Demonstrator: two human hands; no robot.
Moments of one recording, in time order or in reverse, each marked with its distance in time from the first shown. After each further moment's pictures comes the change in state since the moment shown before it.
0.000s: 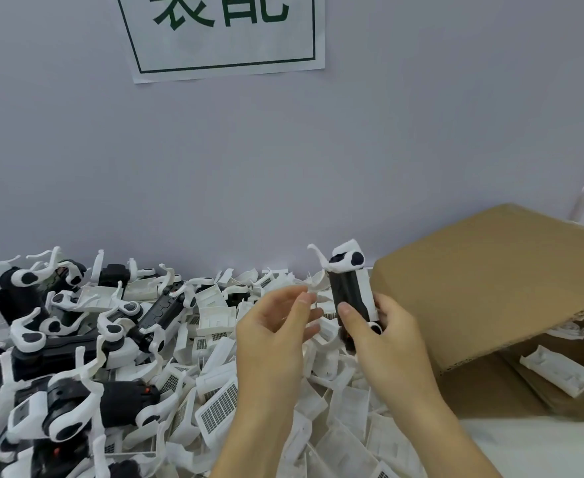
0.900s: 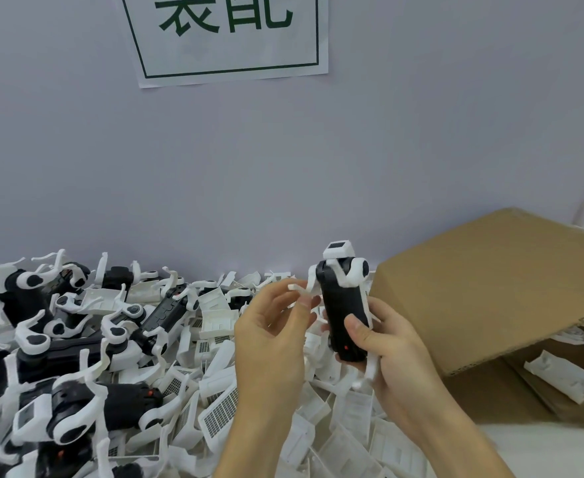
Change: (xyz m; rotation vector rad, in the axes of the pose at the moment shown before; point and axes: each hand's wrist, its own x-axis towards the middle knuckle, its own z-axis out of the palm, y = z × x) left_hand 0.000 0.004 -0.004 0.025 -0.043 0.165; right_hand 0.003 0.007 -0.008 0.453 -0.275 0.175
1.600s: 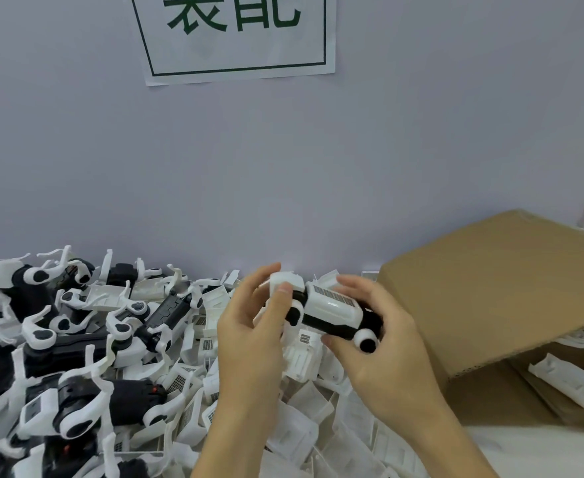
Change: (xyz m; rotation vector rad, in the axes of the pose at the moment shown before) left_hand 0.004 0.011 -0.015 -0.039 0.060 -0.087; right_hand -0.010 -0.005 0.016 -0.553 0.061 -0.441
